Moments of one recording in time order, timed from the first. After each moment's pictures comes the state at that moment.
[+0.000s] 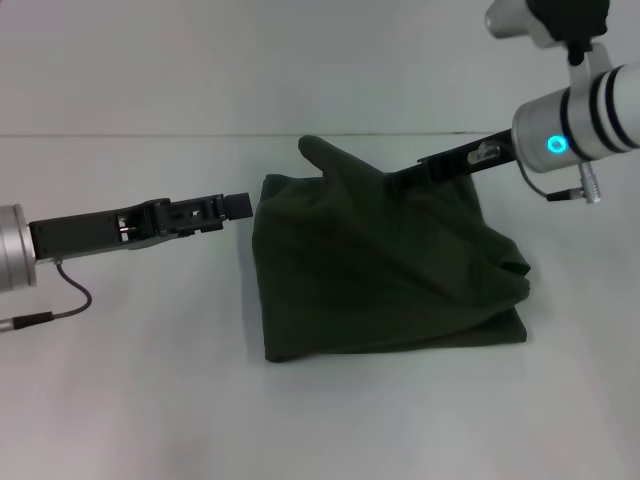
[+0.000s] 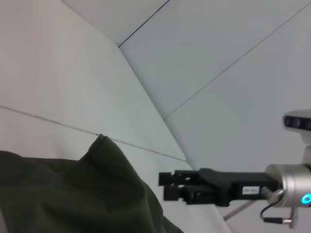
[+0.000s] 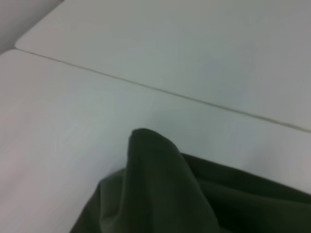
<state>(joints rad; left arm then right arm) -0.49 -2.05 0.74 0.81 1.86 1.54 -2.20 1.01 2.03 -0.97 -0.56 -2.41 -0.99 2.37</state>
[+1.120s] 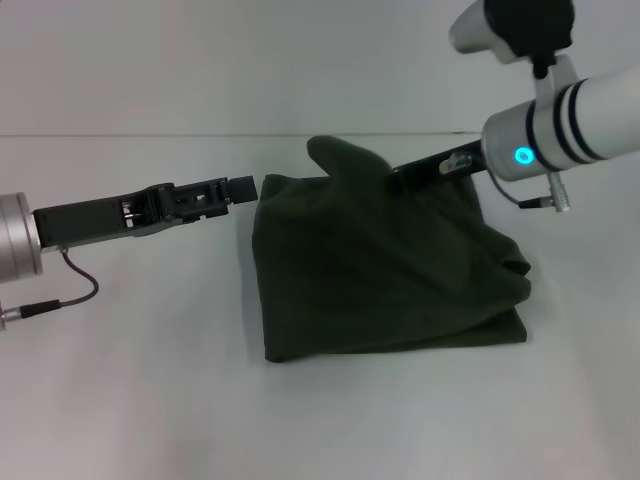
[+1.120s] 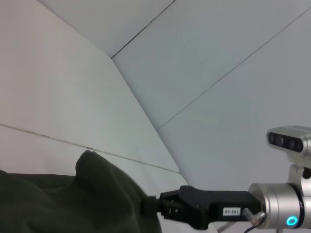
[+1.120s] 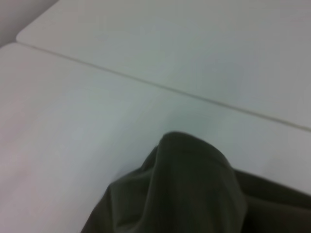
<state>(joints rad) -0.51 -2.06 0.71 0.81 1.85 1.54 -2.20 1.02 2.07 -1.03 -0.56 -2.40 -0.92 2.40</state>
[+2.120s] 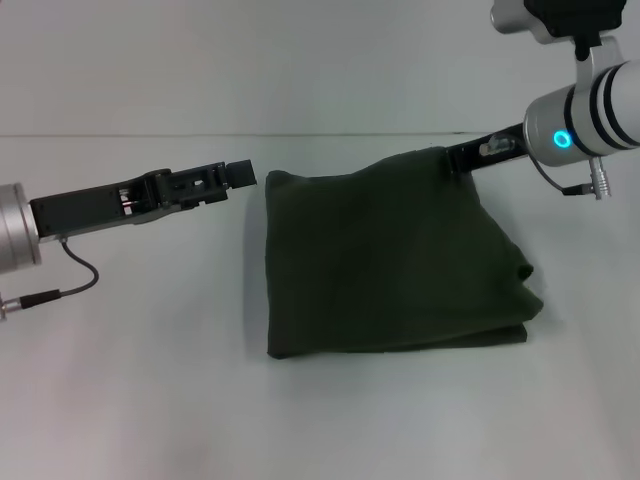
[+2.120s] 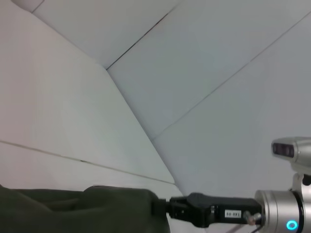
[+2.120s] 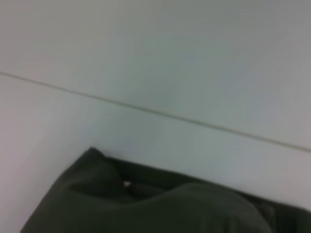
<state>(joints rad) -0.52 -2.07 0.69 0.81 1.84 1.54 -2.19 0.92 2.09 -1.12 -0.81 -2.61 -0.96 2.70</state>
